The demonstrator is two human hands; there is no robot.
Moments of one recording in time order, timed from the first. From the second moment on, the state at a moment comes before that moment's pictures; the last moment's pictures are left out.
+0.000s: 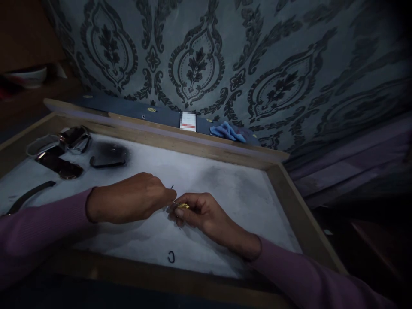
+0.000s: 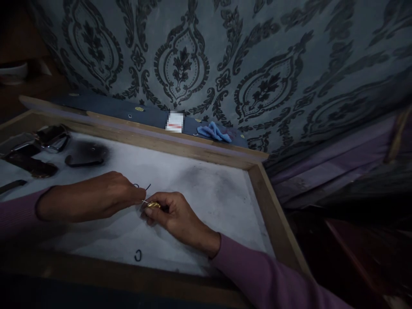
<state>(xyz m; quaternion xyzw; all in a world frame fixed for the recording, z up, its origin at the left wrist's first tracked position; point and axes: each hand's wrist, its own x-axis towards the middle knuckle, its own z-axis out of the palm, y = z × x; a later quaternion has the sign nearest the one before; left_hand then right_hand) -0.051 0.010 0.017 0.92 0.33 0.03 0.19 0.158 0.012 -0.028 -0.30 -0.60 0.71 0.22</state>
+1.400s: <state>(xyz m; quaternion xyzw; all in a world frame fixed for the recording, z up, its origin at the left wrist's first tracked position) -0.051 0.003 0.014 0.92 0.35 0.06 0.18 0.158 0.012 -0.031 -0.31 -0.59 0.71 0.23</state>
